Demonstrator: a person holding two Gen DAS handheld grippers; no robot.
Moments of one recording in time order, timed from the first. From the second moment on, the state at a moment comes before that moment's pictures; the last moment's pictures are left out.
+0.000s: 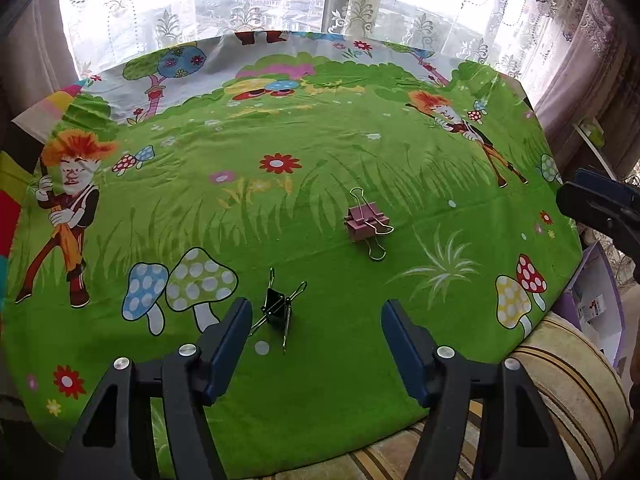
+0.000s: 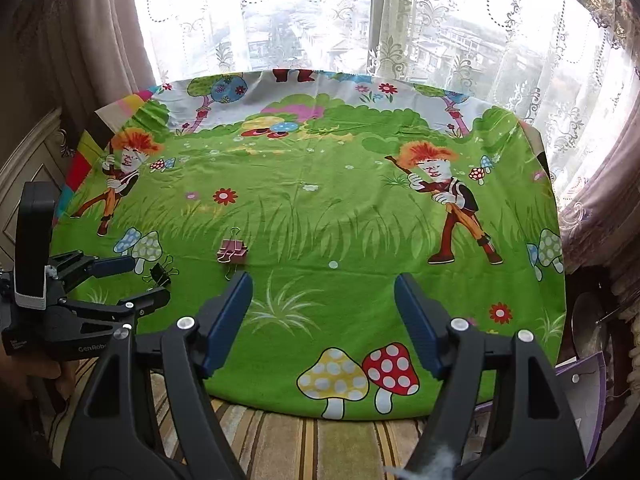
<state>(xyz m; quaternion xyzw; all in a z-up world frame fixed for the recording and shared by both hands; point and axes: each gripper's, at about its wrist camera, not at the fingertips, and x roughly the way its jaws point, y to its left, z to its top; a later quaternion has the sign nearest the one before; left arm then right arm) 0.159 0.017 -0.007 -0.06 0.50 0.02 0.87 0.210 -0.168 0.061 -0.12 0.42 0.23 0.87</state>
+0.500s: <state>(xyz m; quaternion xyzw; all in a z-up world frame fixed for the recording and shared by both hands) 0.175 0.035 -0.042 -0.06 0.52 0.04 0.85 0.244 -0.101 -0.003 -0.13 0.47 0.26 0.83</state>
